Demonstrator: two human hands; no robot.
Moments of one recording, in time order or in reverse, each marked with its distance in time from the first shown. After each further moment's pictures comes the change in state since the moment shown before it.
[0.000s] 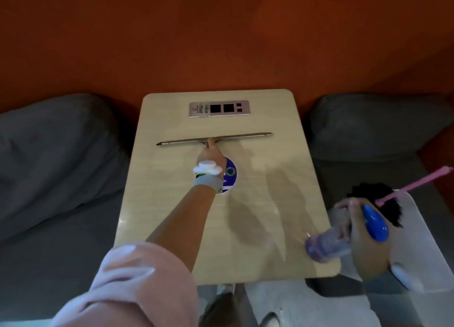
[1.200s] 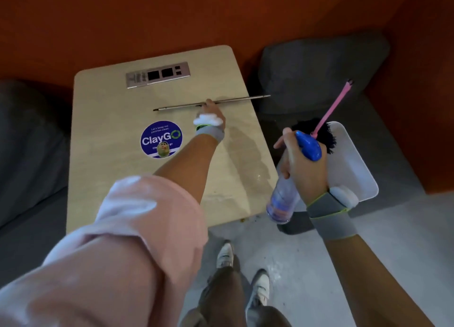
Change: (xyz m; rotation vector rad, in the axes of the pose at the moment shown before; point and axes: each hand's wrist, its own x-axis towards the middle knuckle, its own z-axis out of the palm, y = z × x) left_hand -0.091 0.118 0.054 0.193 -0.065 0.160; right_hand -0.020 -0.037 -0.032 0.206 0.072 -0.018
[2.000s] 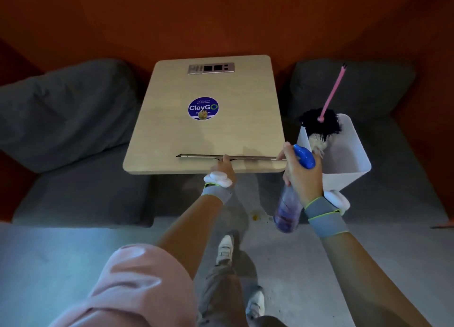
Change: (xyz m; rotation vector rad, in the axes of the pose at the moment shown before) left_hand -0.255 -0.105 0.082 0.021 -0.121 -0.193; right_hand -0.142 0.021 -0.067 0.086 -0.186 0.049
